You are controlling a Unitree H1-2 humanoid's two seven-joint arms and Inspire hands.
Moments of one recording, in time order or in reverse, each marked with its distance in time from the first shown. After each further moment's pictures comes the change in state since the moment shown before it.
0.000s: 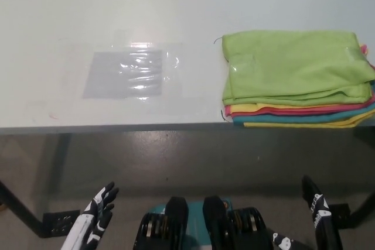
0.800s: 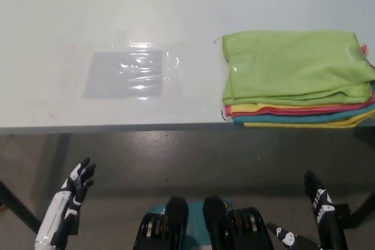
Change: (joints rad) left_arm -0.087 -0.004 0.101 0.008 -0.063 0.025 0.003; right_arm -0.016 0.007 -0.049 0.001 0.014 0.000 0.058
